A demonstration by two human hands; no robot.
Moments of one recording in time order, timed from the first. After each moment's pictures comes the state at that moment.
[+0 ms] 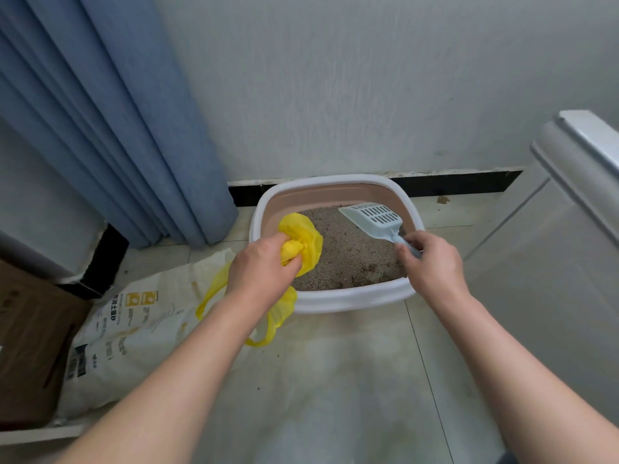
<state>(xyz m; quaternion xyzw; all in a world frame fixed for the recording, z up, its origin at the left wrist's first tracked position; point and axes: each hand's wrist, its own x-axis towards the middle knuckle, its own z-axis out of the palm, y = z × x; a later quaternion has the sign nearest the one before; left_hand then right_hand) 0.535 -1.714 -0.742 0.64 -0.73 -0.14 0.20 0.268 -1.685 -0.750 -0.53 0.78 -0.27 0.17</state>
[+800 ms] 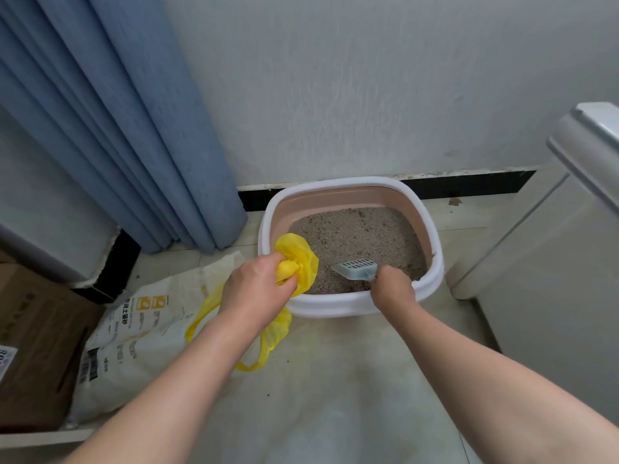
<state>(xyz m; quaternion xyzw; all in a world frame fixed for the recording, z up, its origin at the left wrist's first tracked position) 0.558 -1.700 -0.756 0.65 -0.73 -0.13 0.16 0.311 -1.728 -0.865 -0.54 0.81 -0.01 0.21</state>
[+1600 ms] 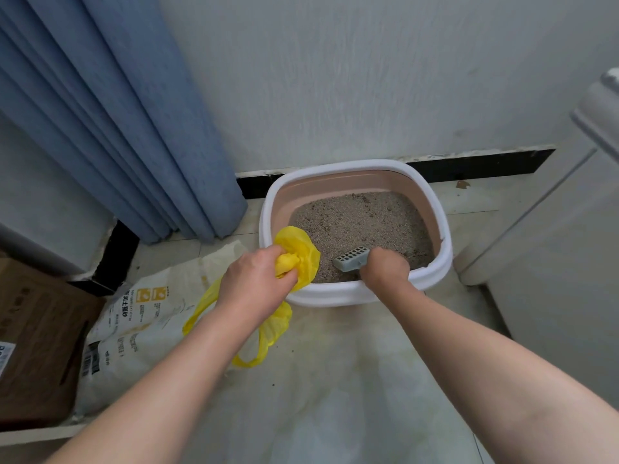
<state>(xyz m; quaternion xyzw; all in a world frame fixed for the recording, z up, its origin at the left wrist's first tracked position) 0.565 -1.701 -0.766 0.65 -0.73 -0.15 0.14 0.329 -1.751 -0.876 -0.58 0.80 0.04 0.14</state>
